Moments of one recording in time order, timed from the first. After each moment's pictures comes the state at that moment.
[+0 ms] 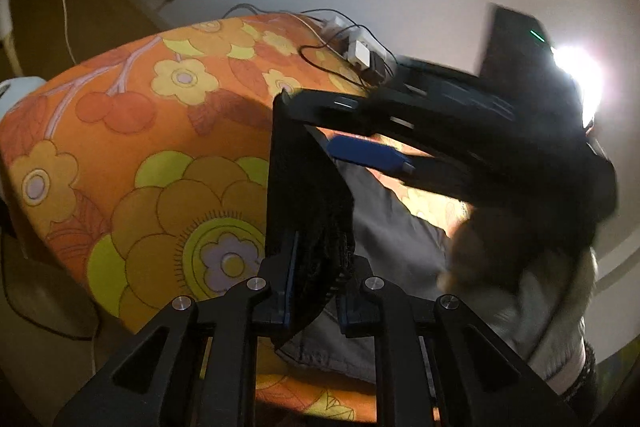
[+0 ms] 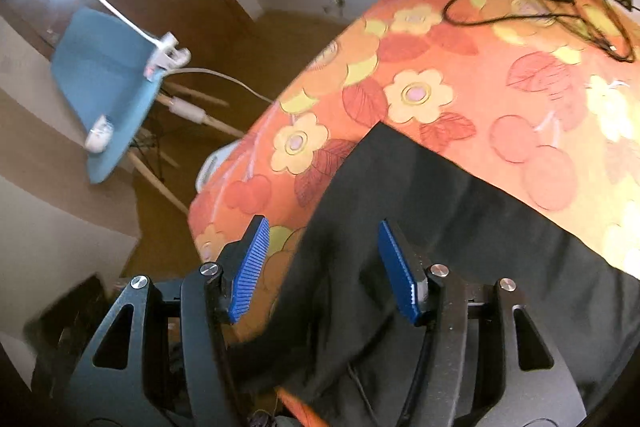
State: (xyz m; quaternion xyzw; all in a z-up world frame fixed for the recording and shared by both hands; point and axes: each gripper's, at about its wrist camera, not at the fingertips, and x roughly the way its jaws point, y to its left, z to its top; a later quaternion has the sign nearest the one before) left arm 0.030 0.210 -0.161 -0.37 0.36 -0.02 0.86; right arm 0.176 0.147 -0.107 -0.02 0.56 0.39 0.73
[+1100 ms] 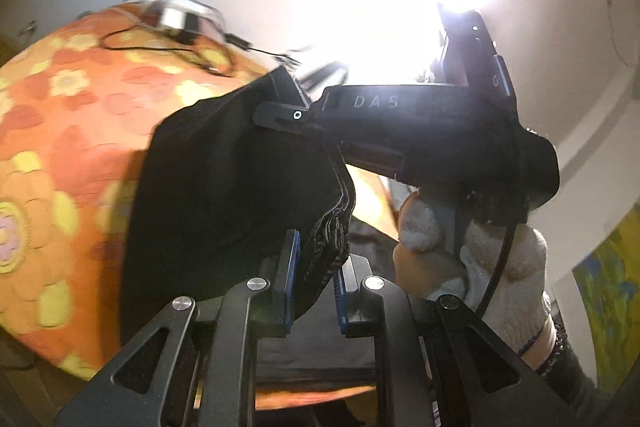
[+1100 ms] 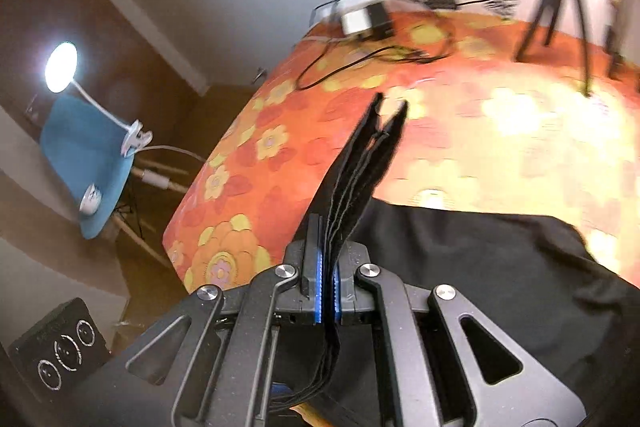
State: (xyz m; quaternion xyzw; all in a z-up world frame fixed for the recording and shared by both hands) left arm 0.042 0.039 -0.083 -0.28 0.34 -0.22 0.87; right arm 0.157 -0.075 -0.024 0.07 0.49 0.28 0.82
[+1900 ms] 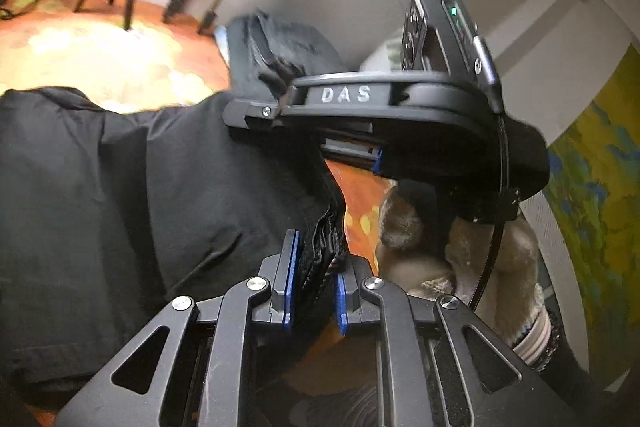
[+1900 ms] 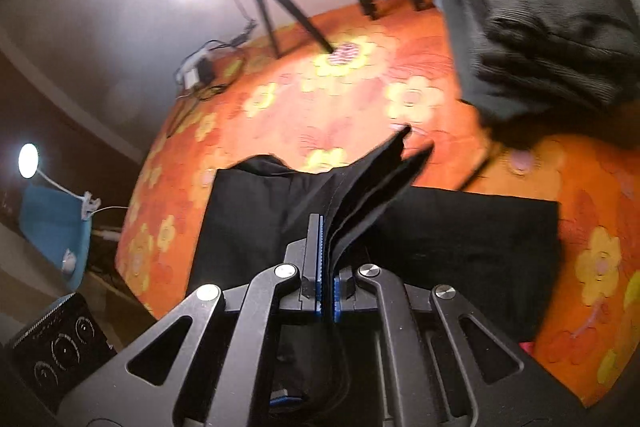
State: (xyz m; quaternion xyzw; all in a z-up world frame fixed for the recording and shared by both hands) left arm 0.049 -0.211 -0.098 -0.20 0.42 -0.40 0.79; right arm 0.095 -0.363 -0.047 0.17 0.48 0.13 0.85
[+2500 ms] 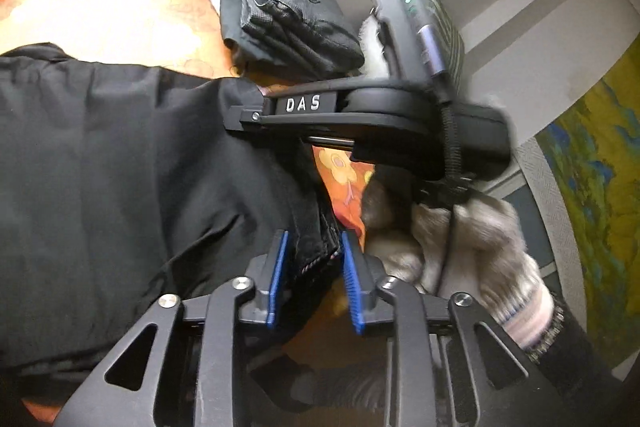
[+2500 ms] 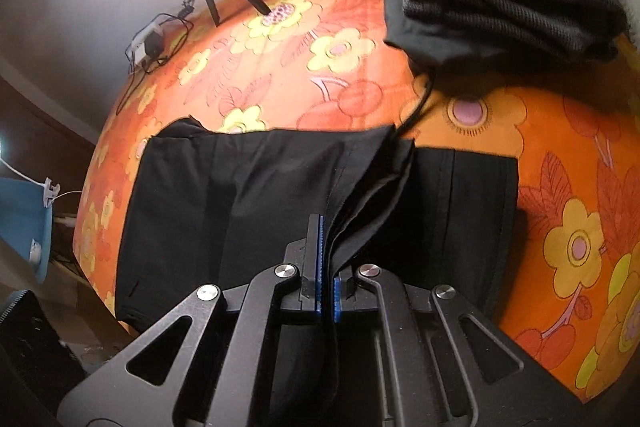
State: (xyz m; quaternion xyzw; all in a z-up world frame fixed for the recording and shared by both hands) left arm 0.051 -0.227 -0.119 -0.17 0.47 -0.40 0.77; right arm 0.091 -0.394 -0.103 0.15 0.53 0.10 0.83
